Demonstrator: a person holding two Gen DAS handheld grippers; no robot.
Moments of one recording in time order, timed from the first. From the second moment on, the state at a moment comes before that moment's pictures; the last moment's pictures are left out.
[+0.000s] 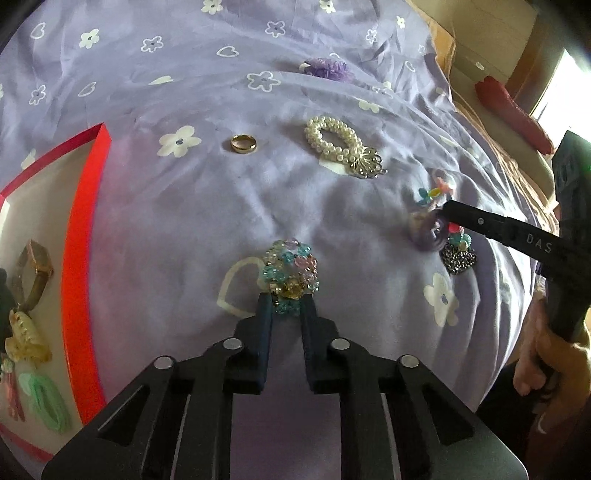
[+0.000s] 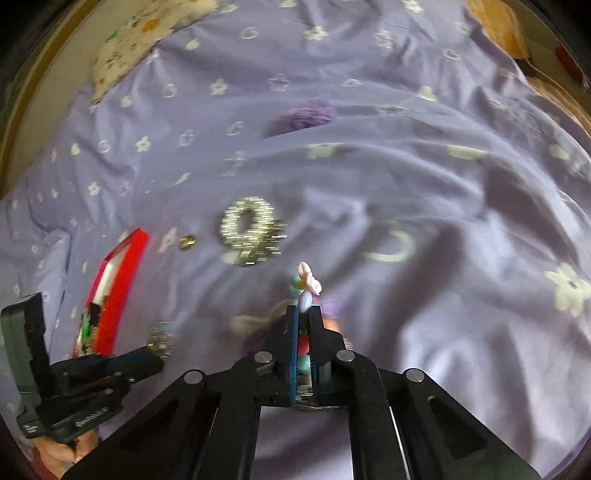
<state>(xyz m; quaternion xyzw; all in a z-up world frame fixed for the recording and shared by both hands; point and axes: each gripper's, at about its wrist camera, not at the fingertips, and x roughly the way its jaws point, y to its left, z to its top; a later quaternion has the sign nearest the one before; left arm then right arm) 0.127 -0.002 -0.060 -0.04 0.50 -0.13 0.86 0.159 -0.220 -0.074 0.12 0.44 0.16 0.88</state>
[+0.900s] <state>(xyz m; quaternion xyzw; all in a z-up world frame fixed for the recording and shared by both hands) 0.081 0.068 -0.016 -0.12 0.44 -0.10 0.89 0.125 -0.137 -0.037 0.11 0.41 0.29 0.86</state>
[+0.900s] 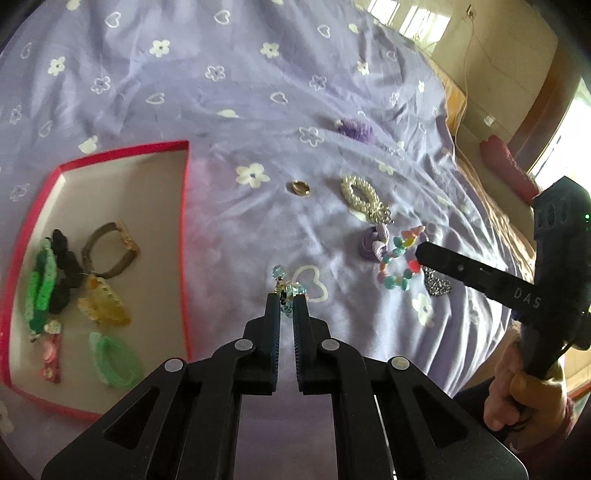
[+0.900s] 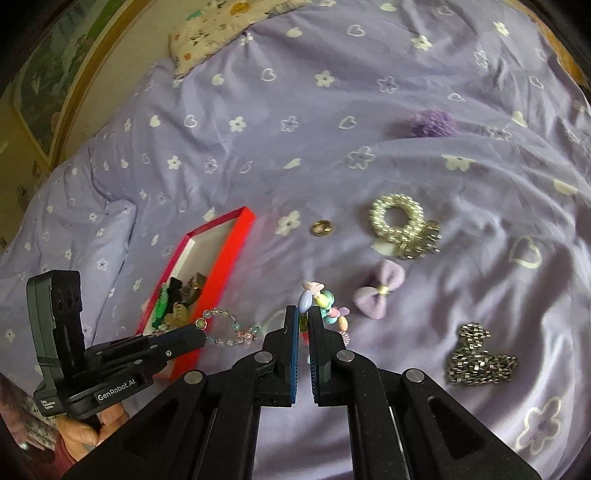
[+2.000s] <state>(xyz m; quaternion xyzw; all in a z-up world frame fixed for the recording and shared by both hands) 0.038 0.106 0.008 -0.11 0.42 -0.11 0.89 0.093 -0.052 -0.018 0.07 0.40 0.36 0.84</state>
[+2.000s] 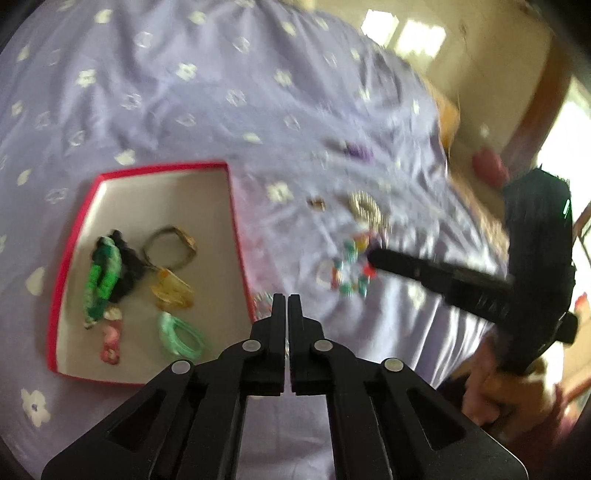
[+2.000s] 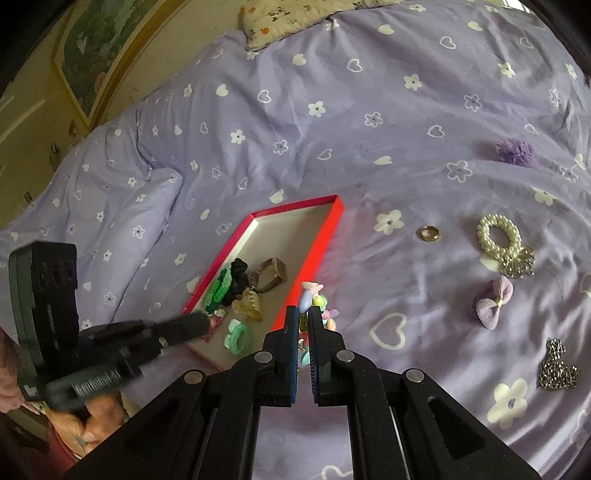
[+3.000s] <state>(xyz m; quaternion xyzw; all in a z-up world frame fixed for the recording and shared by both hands) 0.089 0.049 -0.062 0.08 0.51 -0.13 0.85 0.110 -0.123 -0.040 0.13 0.42 0.30 0.85</state>
